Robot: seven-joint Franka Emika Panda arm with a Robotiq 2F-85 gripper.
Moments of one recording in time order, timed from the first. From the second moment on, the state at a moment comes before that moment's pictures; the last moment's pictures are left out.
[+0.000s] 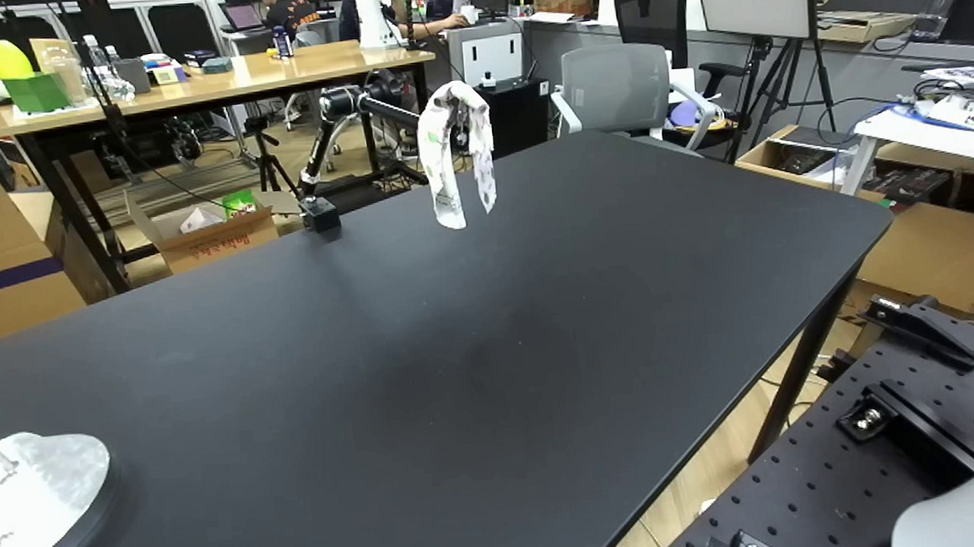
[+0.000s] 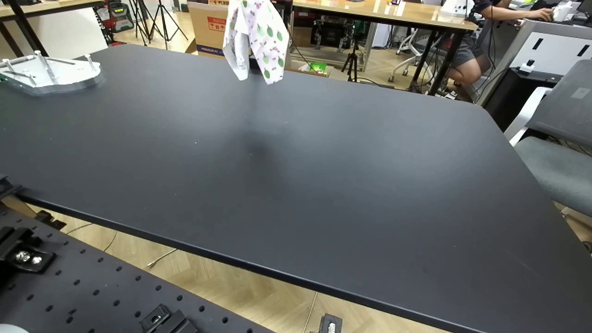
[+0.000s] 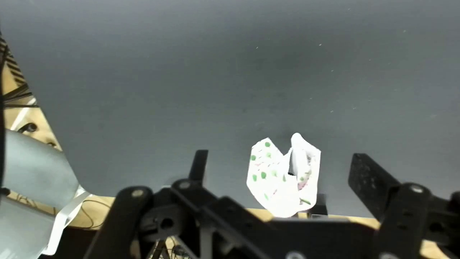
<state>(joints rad) -0.03 -0.78 0.08 -2.57 -0.10 2.06 0.01</state>
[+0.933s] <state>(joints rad) -0.05 -0.39 0.08 -2.52 -0.19 2.39 -0.02</state>
